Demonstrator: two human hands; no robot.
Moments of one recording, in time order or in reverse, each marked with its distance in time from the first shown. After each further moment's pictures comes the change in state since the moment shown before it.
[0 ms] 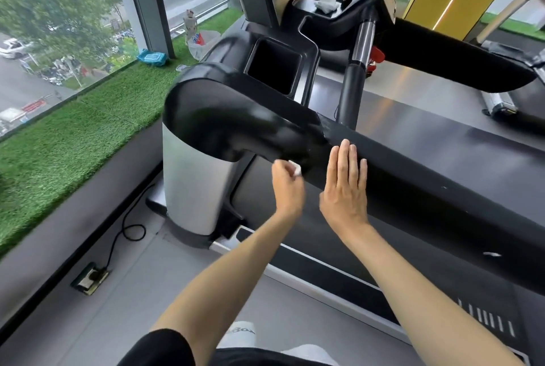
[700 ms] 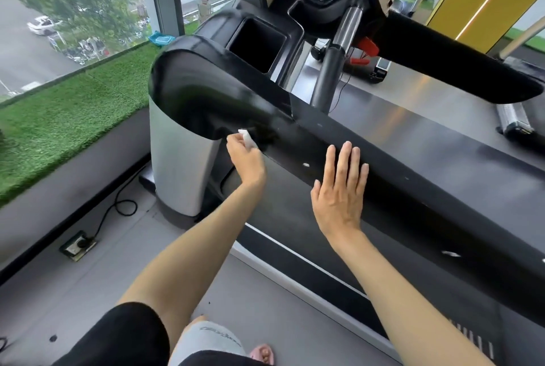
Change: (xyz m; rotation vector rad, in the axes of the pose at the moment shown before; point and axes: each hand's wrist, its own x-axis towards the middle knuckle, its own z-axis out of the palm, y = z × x) left_hand 0.019 -0.003 0.011 -0.027 0.389 -0.152; right_hand -0.037 0.056 0.003 0.083 0.063 0.015
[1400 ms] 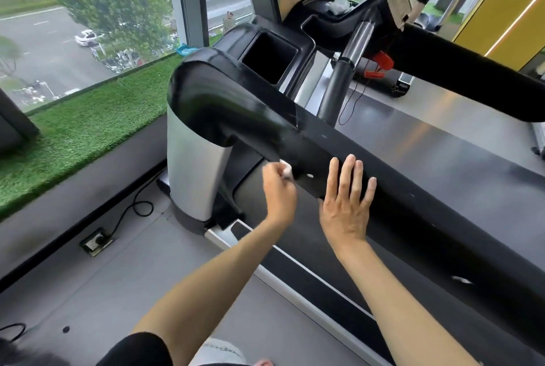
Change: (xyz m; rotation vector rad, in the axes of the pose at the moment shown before) left_hand -0.072 -0.010 0.008 0.090 -0.136 0.261; right_hand -0.002 0.012 0.024 -0.240 0.137 -0.065
